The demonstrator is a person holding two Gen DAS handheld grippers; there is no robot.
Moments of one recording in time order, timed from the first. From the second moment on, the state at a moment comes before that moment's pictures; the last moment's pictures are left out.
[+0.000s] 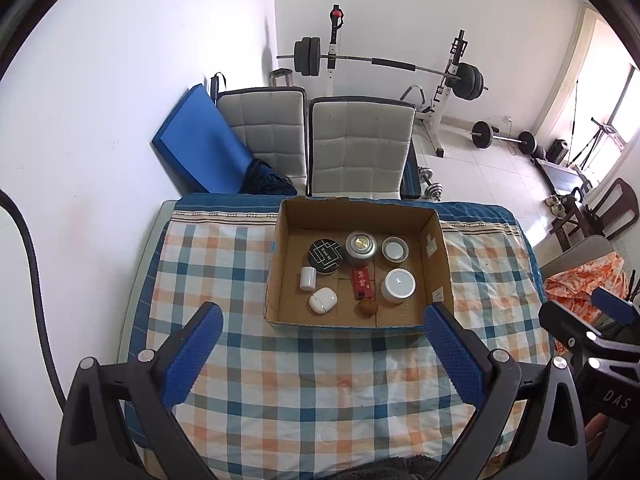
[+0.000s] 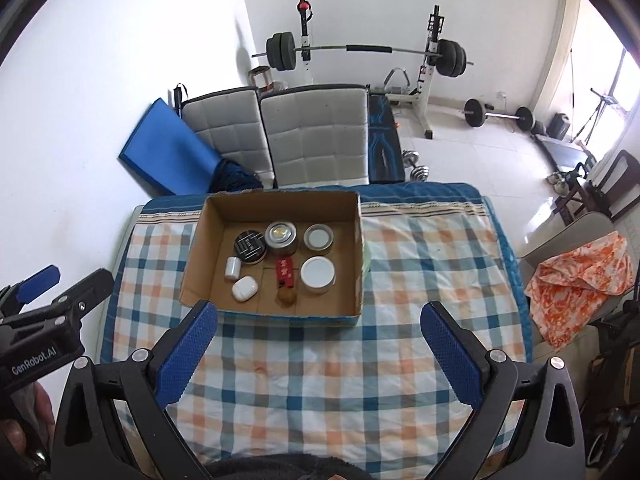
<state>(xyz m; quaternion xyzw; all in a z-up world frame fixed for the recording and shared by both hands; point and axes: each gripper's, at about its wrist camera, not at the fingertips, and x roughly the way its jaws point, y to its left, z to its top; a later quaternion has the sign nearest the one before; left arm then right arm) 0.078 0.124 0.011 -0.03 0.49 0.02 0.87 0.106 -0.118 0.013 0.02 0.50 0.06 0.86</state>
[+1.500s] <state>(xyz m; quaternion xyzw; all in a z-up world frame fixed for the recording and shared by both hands) 0.073 0.115 0.018 -0.02 0.47 0.02 0.88 0.099 -0.124 0.031 0.01 0.47 0.02 0.88</state>
